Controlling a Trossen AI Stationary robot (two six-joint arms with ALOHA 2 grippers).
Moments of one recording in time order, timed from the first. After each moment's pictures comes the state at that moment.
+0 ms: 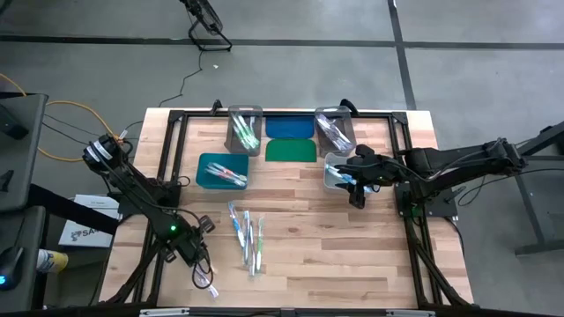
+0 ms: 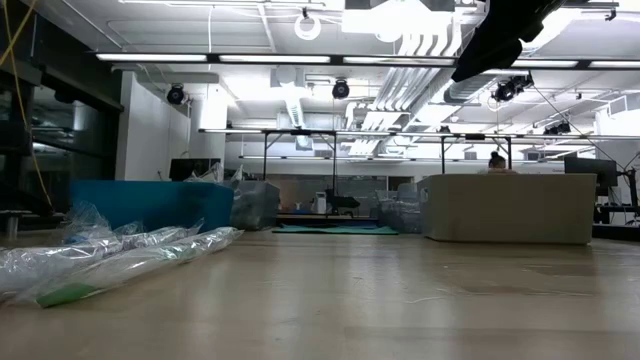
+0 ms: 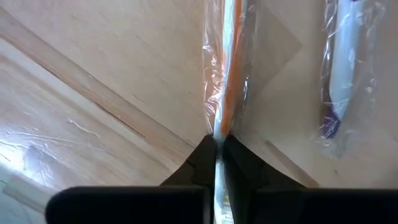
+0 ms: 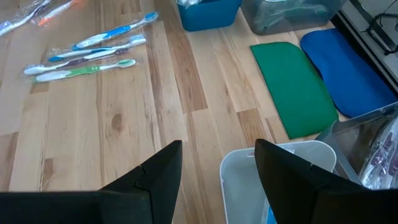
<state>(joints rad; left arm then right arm) -0.82 1.43 0.66 -0.71 -0.04 0.04 0.11 1.02 0.90 -0.64 0.23 0.27</state>
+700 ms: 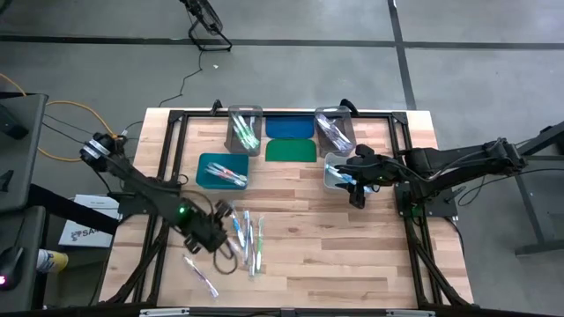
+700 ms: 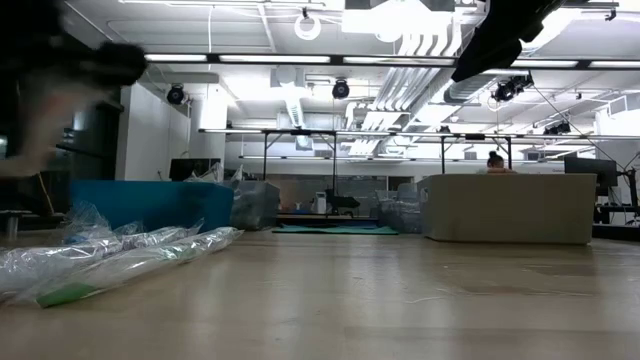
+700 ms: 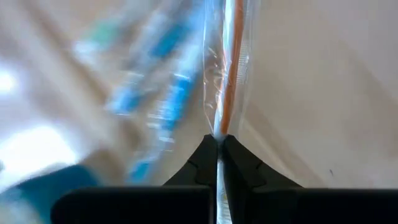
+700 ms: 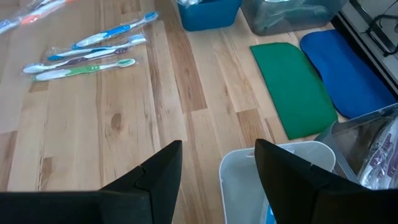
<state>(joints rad) -0.62 1.35 0.87 -0.80 -0.24 0.15 0.11 1.02 0.90 -0.64 0.23 0.26</state>
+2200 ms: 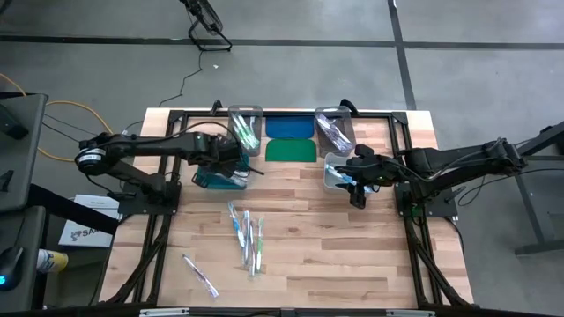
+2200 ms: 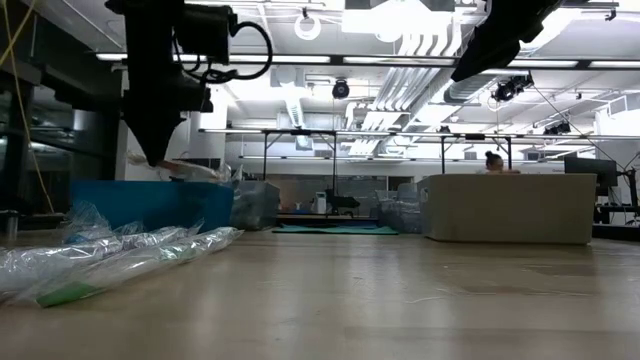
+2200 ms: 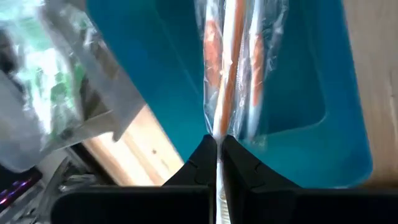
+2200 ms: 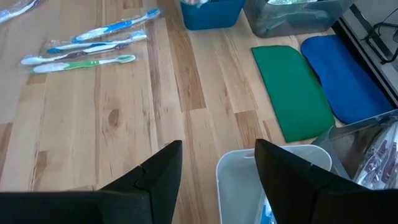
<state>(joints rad) 0.23 1.32 0.98 -1.10 -0.34 0.71 0.11 1.02 0.90 -0.64 0.23 0.21</state>
